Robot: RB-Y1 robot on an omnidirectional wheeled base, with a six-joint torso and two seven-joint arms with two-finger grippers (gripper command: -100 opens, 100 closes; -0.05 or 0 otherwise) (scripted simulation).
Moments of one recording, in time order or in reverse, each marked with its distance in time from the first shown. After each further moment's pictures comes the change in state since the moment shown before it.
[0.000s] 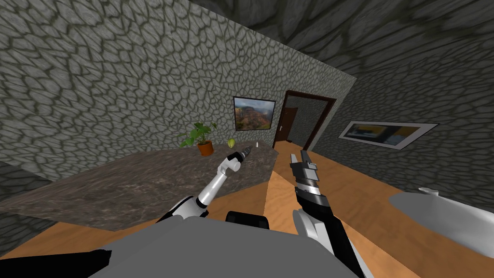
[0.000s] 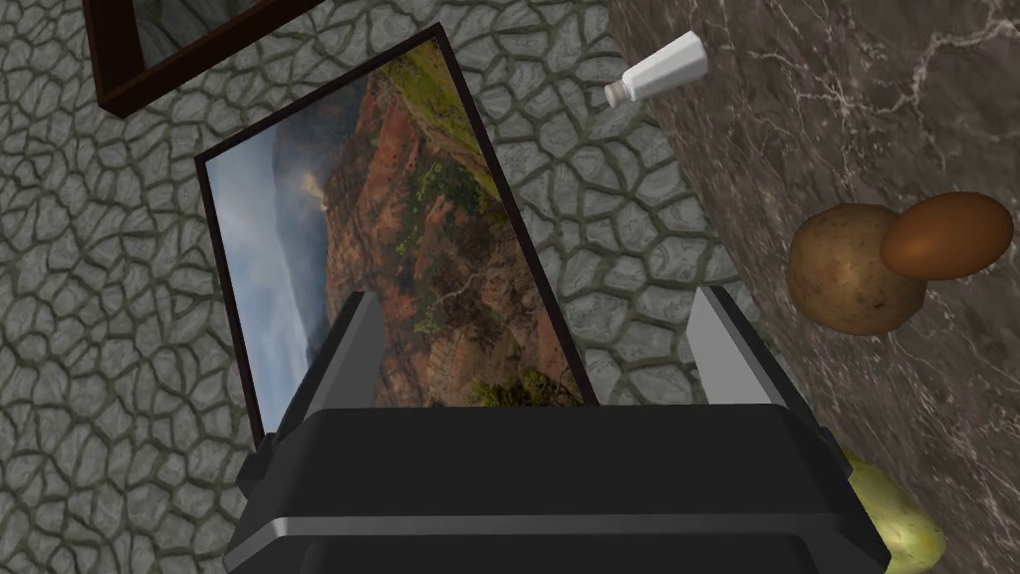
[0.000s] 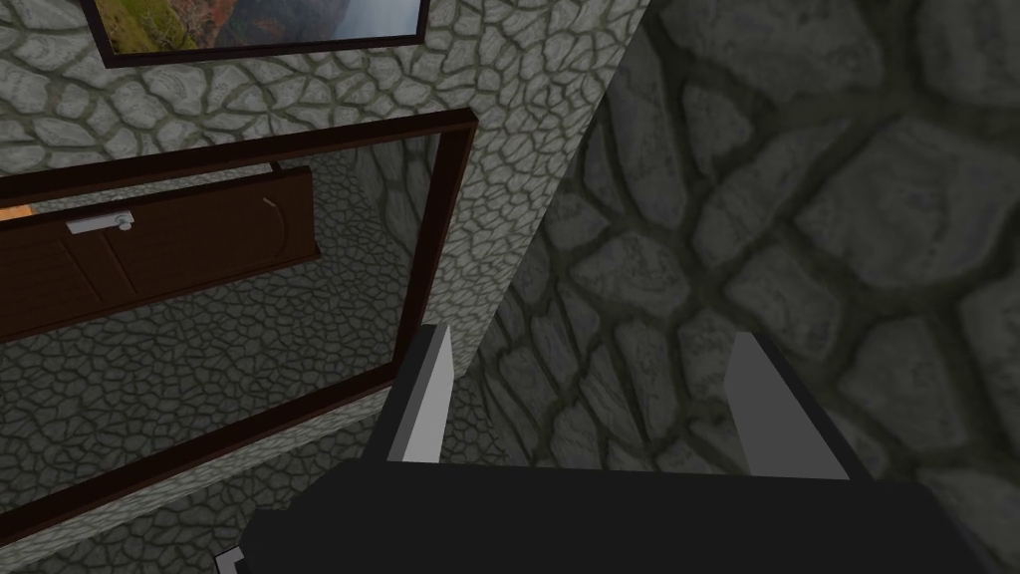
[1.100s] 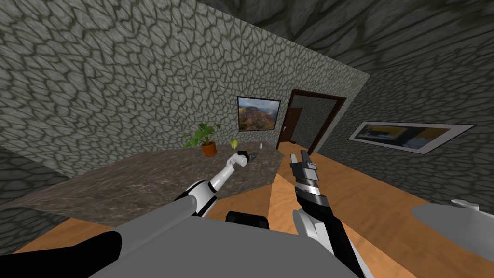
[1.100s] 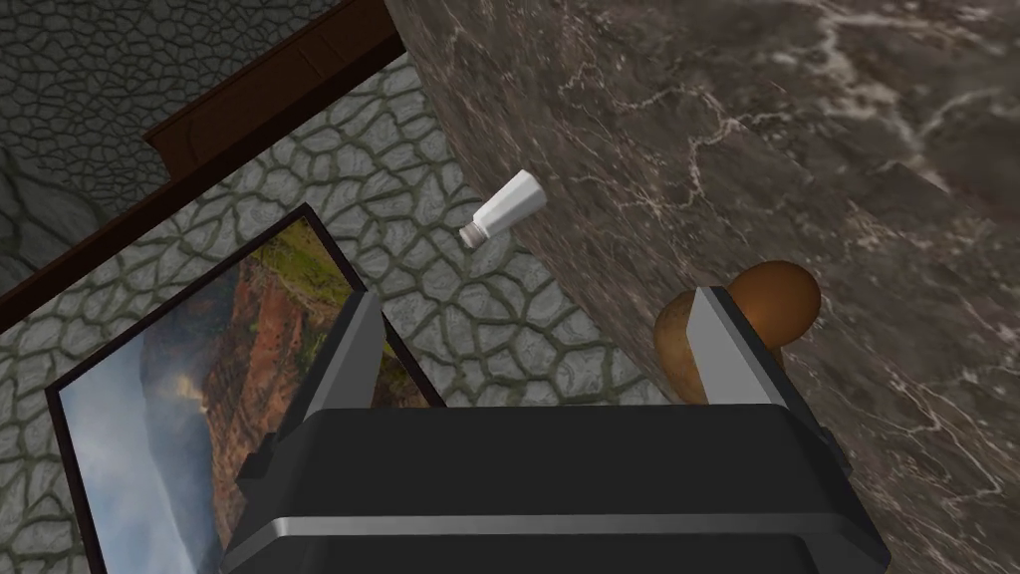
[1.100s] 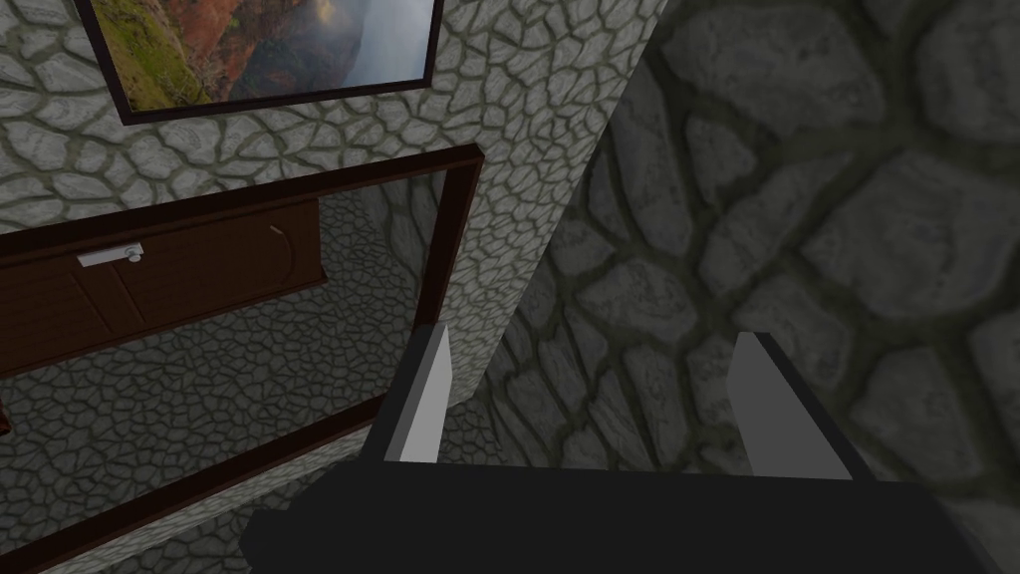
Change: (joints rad) left arm -0.238 -0.028 -0.101 0.298 0.120 0.250 -0.095; right arm 0.000 0.000 0.000 0.000 0.000 0.000 0.000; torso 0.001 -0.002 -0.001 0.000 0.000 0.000
